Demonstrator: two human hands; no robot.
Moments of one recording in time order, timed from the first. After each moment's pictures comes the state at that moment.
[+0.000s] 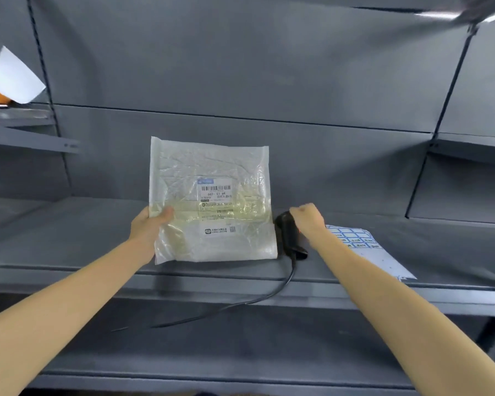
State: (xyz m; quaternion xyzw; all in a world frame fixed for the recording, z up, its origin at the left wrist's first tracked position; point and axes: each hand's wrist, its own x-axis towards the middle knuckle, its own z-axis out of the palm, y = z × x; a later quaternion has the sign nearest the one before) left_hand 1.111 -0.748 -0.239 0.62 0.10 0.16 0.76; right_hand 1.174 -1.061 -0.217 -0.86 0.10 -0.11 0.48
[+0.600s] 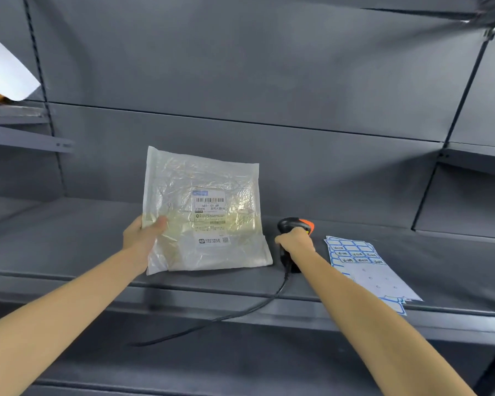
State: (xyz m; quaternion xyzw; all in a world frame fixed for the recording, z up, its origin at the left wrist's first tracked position) left_hand 1.132 -0.758 -0.251 0.63 0.16 0.21 0.73; right_hand 1.207 -1.052 -0.251 -0.89 0.20 -0.03 0.41
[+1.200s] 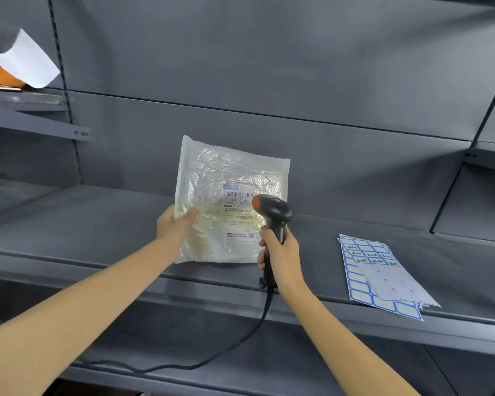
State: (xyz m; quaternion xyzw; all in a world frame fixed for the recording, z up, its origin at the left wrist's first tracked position) left_hand 1.144 -0.791 -0.253 0.64 0.15 0.23 0.72; right_hand 1.108 -0.999 -0.260 -0.67 -0.09 -0.08 0.73
